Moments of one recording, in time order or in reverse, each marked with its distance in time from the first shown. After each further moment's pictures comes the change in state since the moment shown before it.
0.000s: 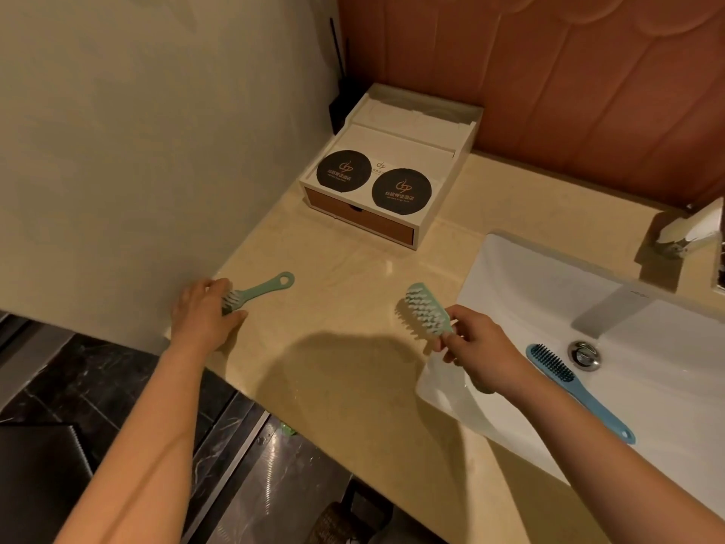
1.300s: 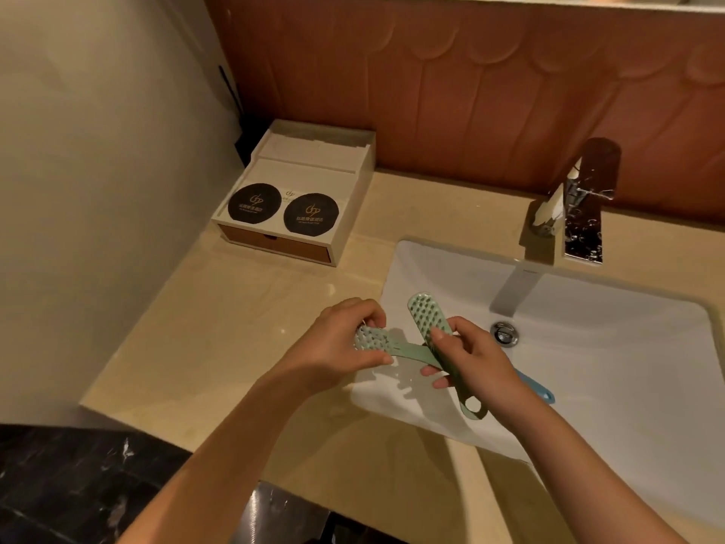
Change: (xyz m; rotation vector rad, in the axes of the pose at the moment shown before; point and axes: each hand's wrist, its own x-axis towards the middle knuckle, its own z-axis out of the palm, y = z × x) left_hand -0.120 0.227 -0.015 -0.440 -0.323 0.817; right_hand -0.069 0.034 -0.045 0.559 0.218 0.055
